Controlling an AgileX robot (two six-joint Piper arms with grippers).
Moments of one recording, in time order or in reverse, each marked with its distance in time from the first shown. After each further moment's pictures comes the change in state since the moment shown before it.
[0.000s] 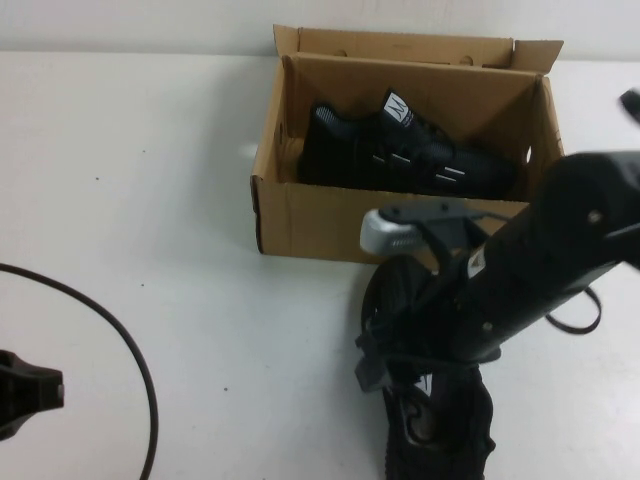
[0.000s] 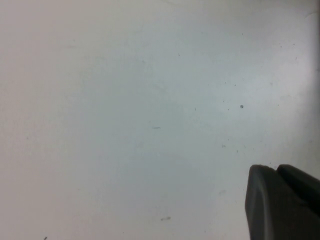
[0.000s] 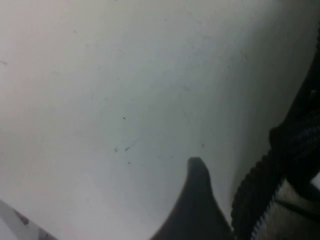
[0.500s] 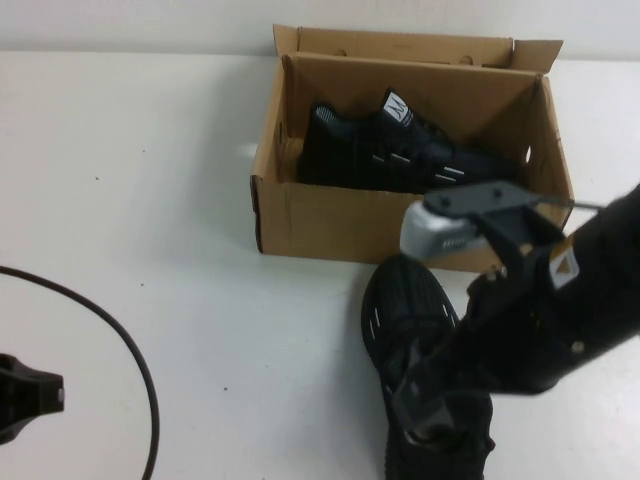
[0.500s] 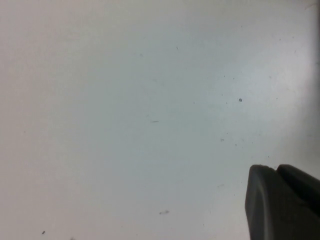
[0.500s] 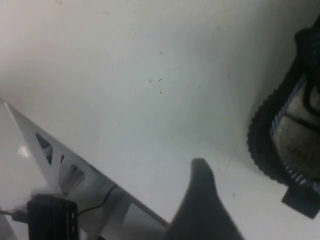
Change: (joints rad) right arm 0.031 -0.212 -0.029 -0.029 0.221 0.030; left arm 0.000 0.000 -0.001 0.000 0.018 0.000
